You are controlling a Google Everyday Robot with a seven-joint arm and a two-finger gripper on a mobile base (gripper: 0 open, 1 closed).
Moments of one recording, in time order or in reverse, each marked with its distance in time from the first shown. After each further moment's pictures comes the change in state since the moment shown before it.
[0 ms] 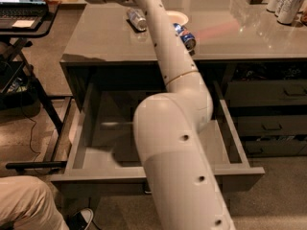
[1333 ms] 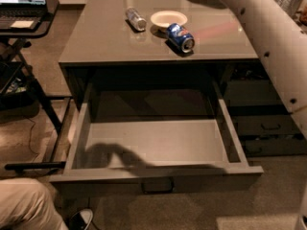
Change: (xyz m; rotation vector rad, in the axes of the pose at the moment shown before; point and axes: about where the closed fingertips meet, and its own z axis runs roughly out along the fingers) arm -0.051 0.045 -0.202 0.300 0.023 0.092
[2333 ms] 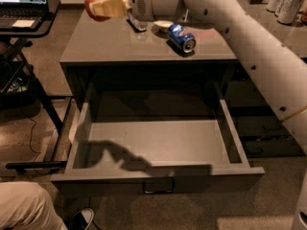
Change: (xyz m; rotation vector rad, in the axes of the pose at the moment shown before) arm 0.062 0.021 0.020 -0.062 0.073 0.031
